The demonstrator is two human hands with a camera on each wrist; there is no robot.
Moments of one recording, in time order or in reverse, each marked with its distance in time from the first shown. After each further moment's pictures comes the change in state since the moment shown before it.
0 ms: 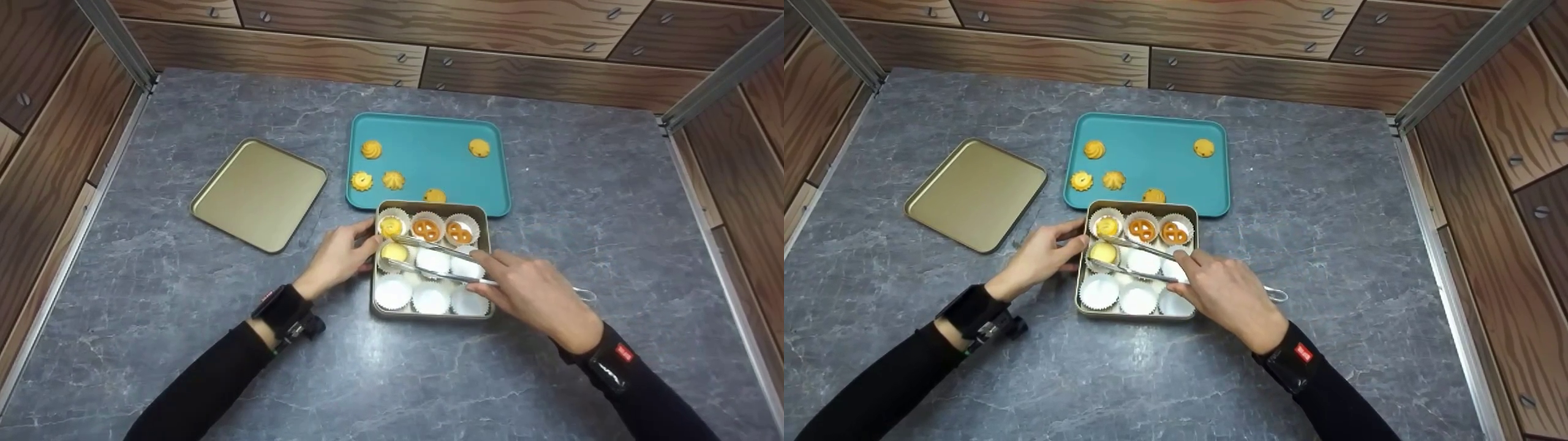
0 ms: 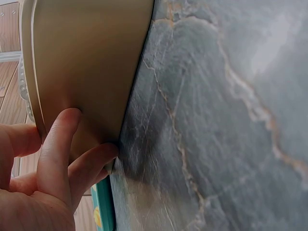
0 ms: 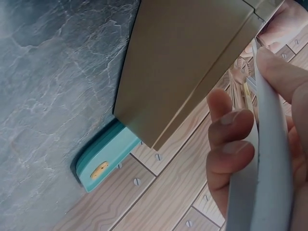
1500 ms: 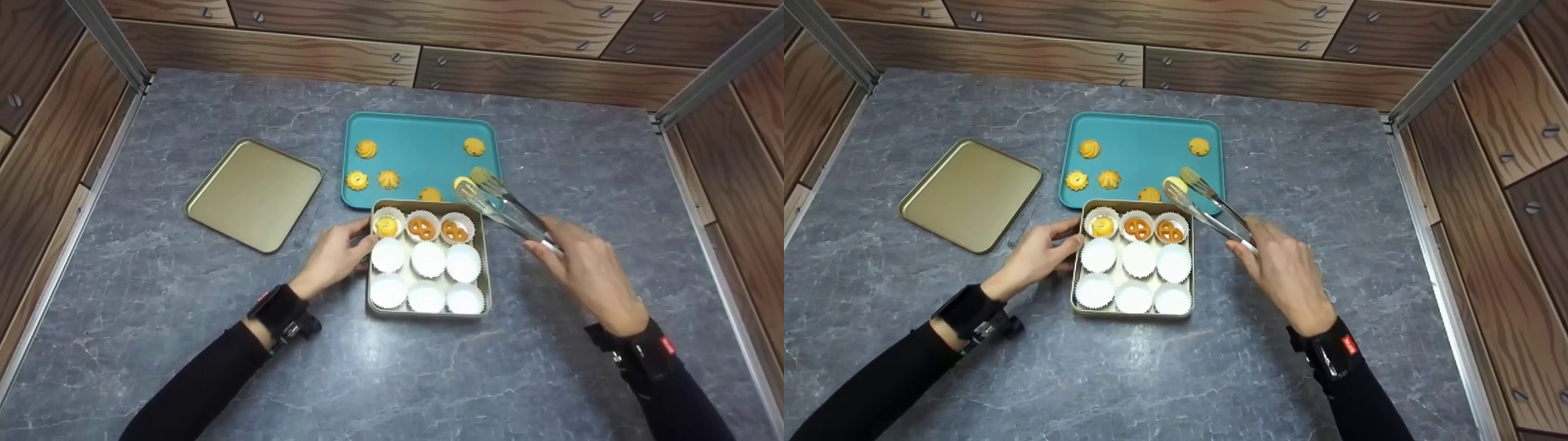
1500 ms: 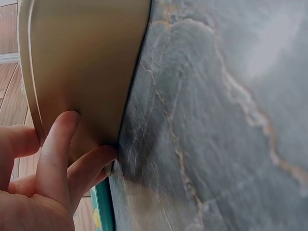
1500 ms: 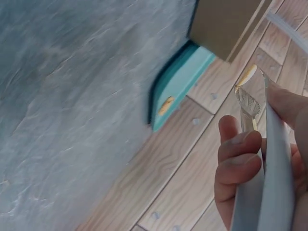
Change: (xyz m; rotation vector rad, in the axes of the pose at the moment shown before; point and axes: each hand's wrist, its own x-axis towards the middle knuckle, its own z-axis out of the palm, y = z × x) left_hand 0.000 0.000 0.001 0.107 0.030 0.009; right_hand -0.036 0.062 -0.021 0.057 0.257 0.280
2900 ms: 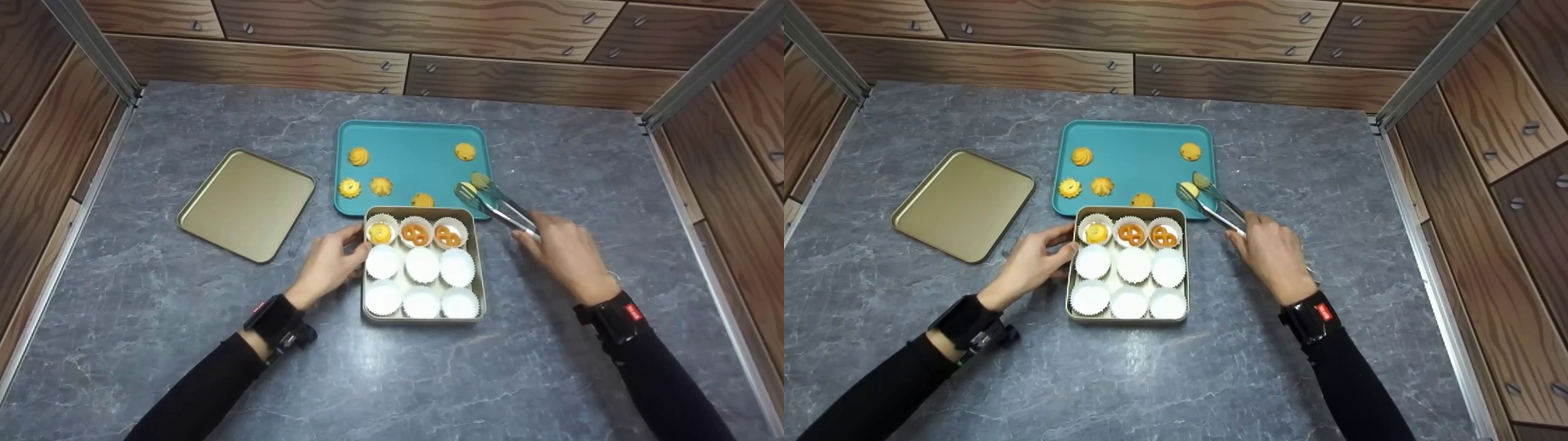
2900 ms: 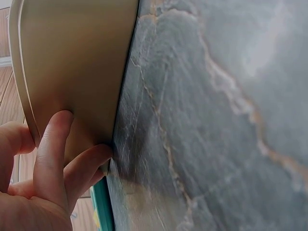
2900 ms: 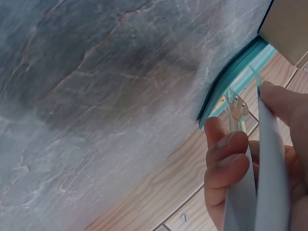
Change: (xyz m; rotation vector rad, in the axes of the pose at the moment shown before) left_hand 0.002 -0.004 0.002 0.046 0.048 0.052; right_hand 0.019 0.036 0.029 -0.172 -0.192 0.145
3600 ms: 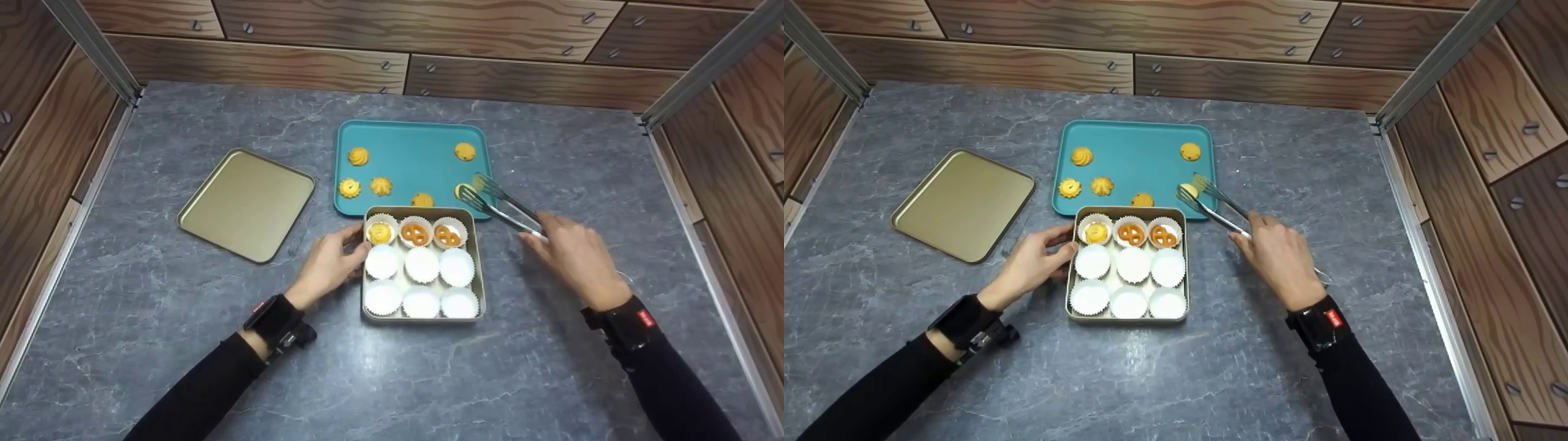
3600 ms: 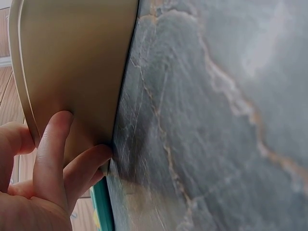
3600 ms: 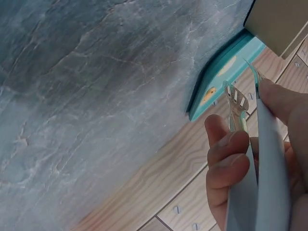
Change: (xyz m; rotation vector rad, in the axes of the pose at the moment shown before) left_hand 0.000 -0.001 0.000 0.024 0.002 0.004; right_hand -0.009 -0.002 -0.013 -0.017 0.084 -0.066
